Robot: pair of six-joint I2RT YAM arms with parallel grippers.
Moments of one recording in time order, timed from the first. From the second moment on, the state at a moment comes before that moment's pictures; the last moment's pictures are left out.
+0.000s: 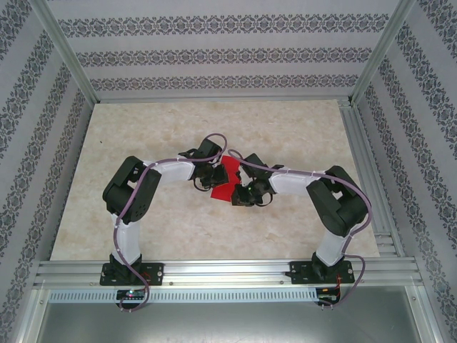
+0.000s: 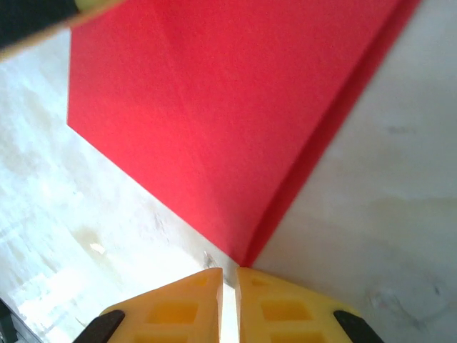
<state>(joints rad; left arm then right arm) -0.59 1.97 1.19 -0.30 0.33 -0.83 0.64 1.76 0.92 -0.39 -0.45 0.53</state>
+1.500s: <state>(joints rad) -0.59 1.97 1.19 -0.30 0.35 -0.83 0.59 1.78 0.90 -0.28 -0.47 0.58</state>
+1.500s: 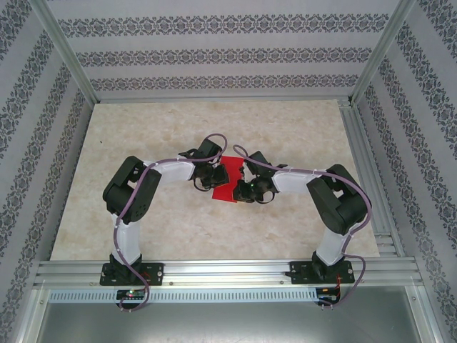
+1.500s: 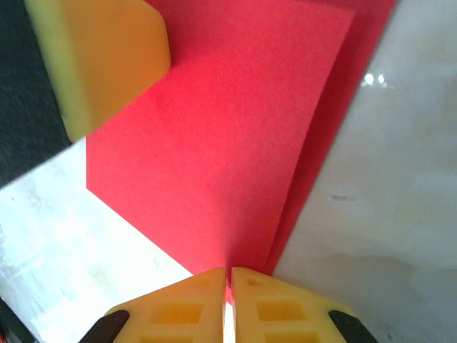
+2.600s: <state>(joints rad) -0.64 1.94 1.11 -0.22 0.42 -0.89 0.59 1.78 0.90 -0.30 -0.47 0.60</state>
